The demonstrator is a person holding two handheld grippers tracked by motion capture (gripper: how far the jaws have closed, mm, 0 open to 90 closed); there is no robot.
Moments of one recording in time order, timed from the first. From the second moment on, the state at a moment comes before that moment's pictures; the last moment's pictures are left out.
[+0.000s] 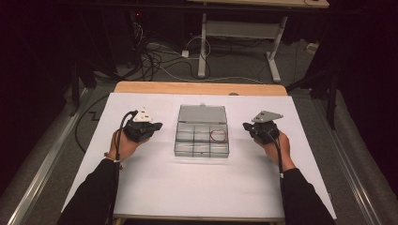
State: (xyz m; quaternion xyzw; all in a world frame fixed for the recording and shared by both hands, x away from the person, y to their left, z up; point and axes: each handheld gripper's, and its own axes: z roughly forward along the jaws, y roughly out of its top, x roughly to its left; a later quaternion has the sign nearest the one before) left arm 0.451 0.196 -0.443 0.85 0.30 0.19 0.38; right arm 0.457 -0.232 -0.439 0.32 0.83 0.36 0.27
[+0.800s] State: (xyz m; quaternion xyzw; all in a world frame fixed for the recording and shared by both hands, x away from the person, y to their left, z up) left arm 0.522 0.155 -0.477 0.86 0.36 0.15 0.34; right arm 0.527 -0.177 -0.463 0.32 0.87 0.28 0.24
